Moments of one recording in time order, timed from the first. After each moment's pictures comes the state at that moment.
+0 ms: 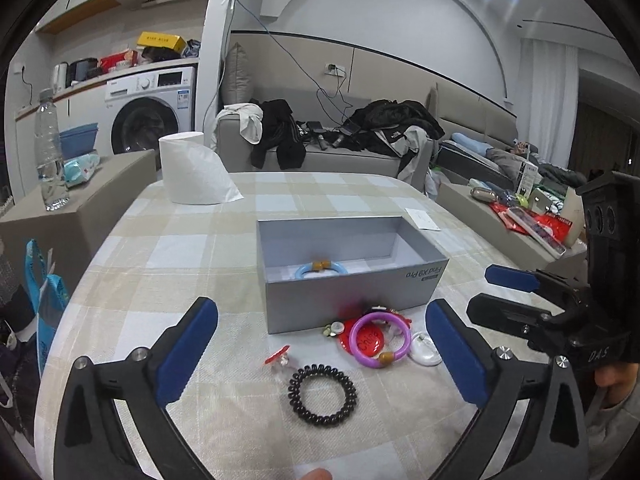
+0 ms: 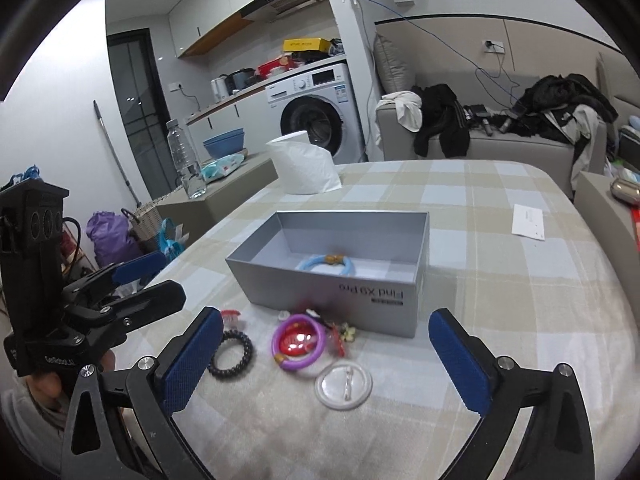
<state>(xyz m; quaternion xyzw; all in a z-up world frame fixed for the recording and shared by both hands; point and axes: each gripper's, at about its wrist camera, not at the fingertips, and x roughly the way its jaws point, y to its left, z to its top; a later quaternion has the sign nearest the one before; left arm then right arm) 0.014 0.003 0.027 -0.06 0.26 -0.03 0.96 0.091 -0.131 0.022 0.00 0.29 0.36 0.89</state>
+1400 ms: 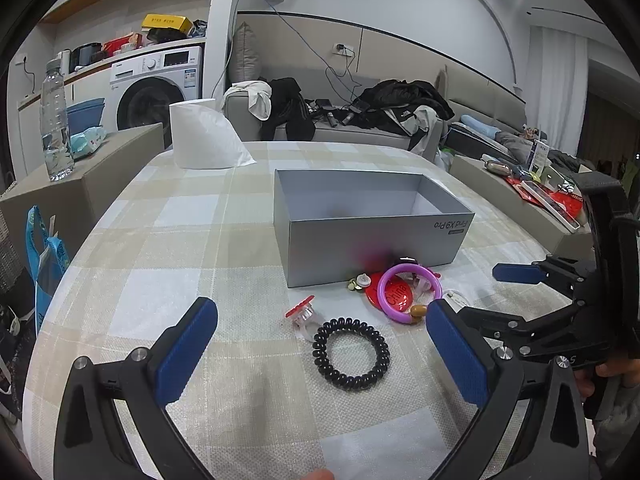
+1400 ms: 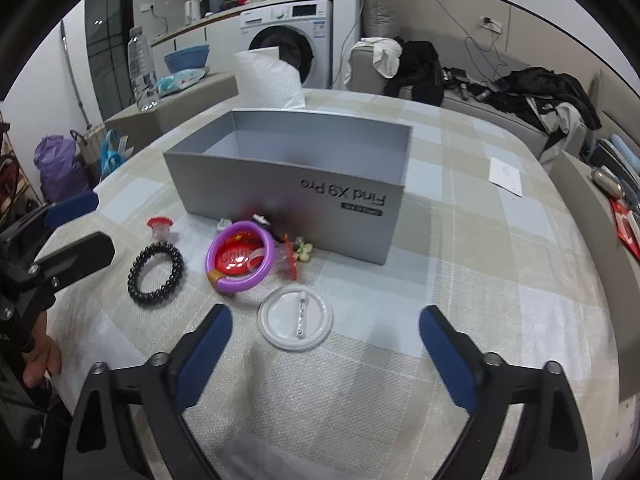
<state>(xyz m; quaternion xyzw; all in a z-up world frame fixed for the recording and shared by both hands) 0.008 0.012 -0.003 -0.06 0.29 -0.02 0.95 0.092 -0.107 -0.020 -0.13 0.38 0.28 0.87</state>
